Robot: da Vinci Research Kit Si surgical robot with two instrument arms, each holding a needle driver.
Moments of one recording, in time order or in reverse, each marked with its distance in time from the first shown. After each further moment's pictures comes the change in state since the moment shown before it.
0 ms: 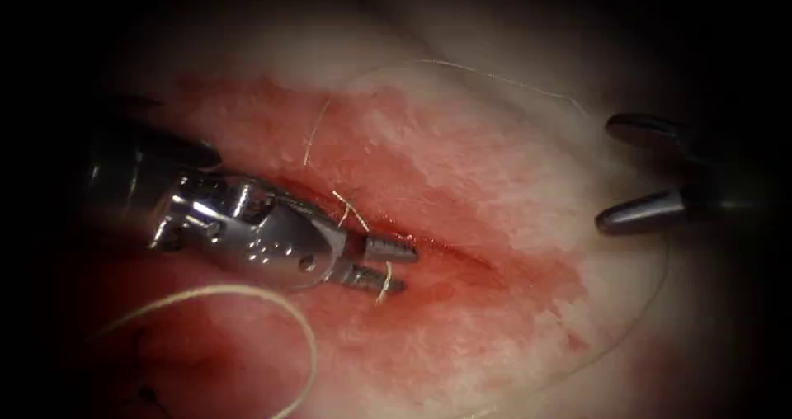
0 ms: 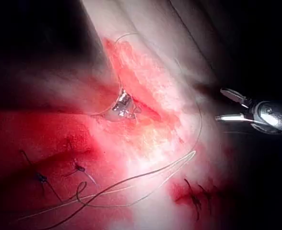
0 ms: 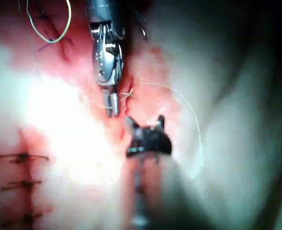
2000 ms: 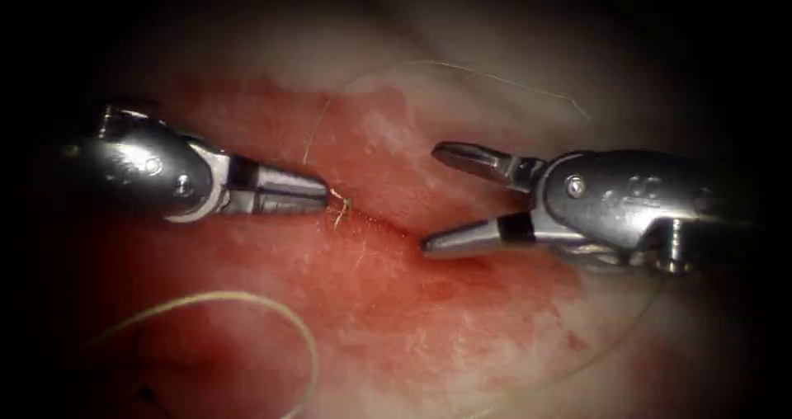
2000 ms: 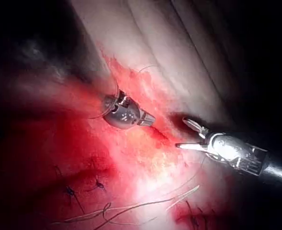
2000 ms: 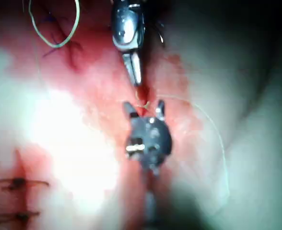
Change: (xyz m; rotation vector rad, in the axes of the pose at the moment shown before) right arm -0.002 -0.005 0.011 0.141 0.123 -0.044; left arm -0.001 -0.005 -0.009 0.172 0.158 -0.384
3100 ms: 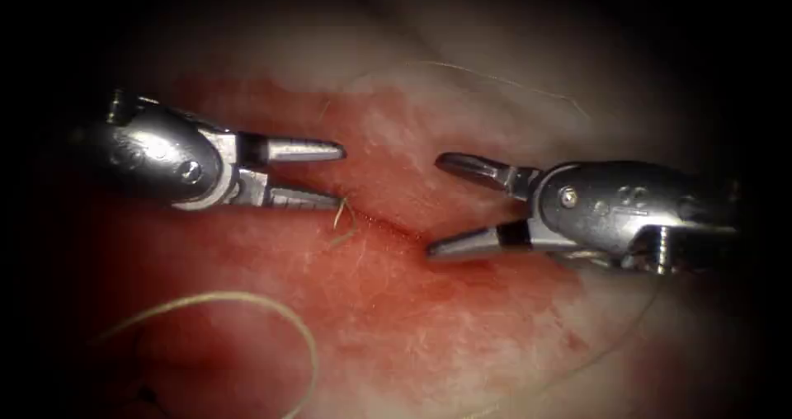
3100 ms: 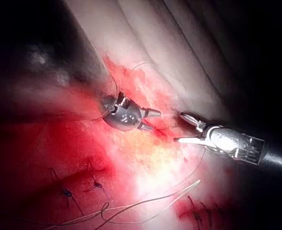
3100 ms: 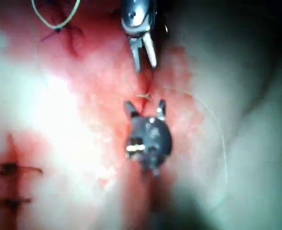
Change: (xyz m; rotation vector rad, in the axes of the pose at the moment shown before) right arm -0.002 0.001 -0.001 -0.022 -0.002 -0.026; left arm 0.000 0.001 0.001 -0.025 0.034 0.097
